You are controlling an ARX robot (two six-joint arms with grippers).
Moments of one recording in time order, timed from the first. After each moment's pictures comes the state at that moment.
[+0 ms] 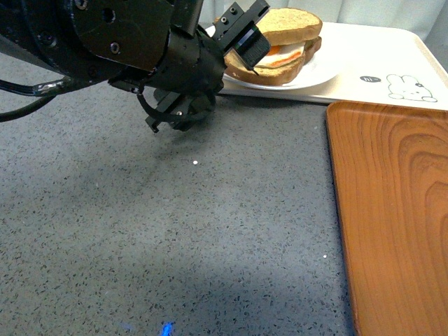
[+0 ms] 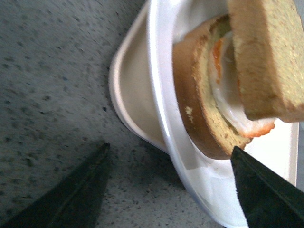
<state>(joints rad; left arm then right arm) -0.46 2.08 1.17 0.37 -0.09 -0.97 0.00 0.00 0.01 0.00 0.00 0.00</state>
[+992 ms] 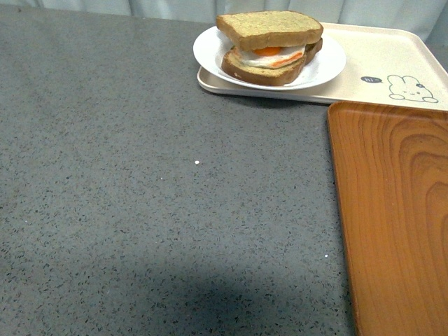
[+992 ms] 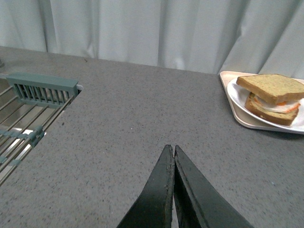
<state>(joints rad) 0.00 0.38 0.15 0.16 0.00 -0.02 0.00 0.00 0.01 0.00 0.00 0.00</state>
